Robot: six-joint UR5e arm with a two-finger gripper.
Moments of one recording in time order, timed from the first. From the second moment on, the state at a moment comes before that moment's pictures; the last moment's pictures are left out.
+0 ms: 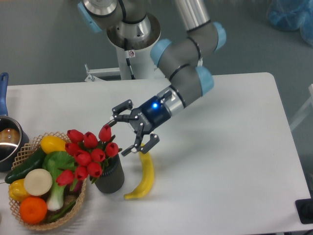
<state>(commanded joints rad) 2.68 -1.74 -1.97 -0.95 0.41 1.60</state>
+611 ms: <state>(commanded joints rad) 2.76 -1.54 -1.82 -0.96 0.96 1.48</state>
